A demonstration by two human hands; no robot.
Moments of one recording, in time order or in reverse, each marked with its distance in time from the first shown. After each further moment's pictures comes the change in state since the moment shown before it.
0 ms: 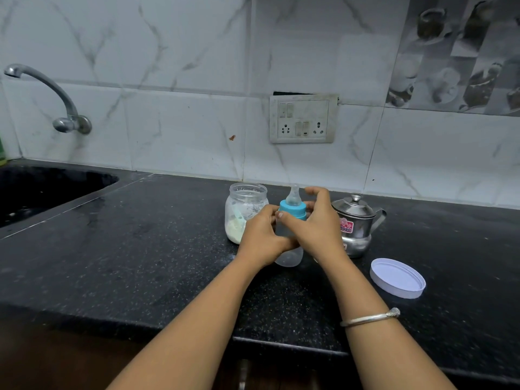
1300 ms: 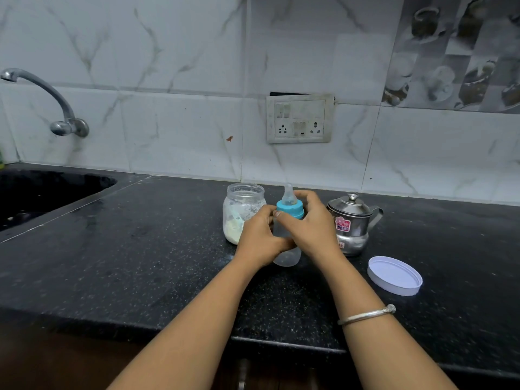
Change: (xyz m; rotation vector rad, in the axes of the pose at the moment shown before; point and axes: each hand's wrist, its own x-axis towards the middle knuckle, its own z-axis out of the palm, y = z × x) left_hand -0.001 0.001 0.000 -0.001 -0.006 0.014; right_hand -0.001 0.002 0.001 0.071 -0.067 0.002
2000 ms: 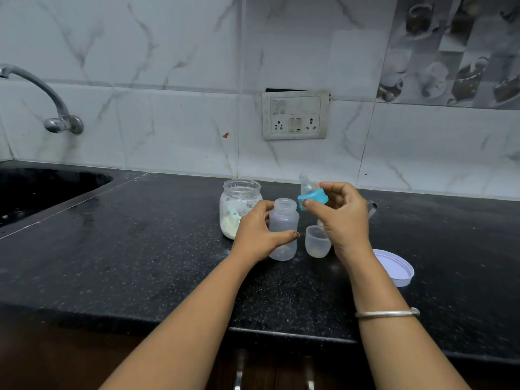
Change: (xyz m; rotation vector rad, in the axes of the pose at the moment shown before) left_hand 0.002 -0.007 0.000 0.052 -0.005 0.026; right_hand -0.008 -0.003 -0.042 0.361 0.185 -0.015
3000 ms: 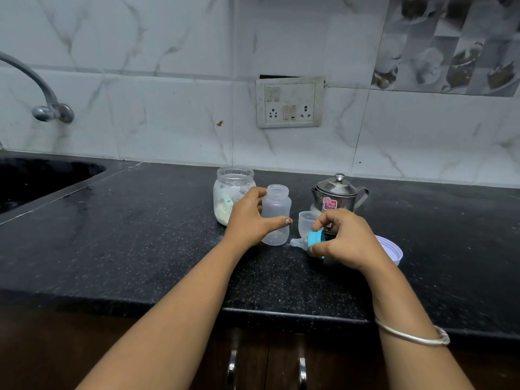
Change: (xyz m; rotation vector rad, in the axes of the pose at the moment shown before) left_hand 0.000 -0.001 0.000 0.060 0.035 0.014; right_hand -0.026 0.009 -0.048 -0.815 -0.392 0.047
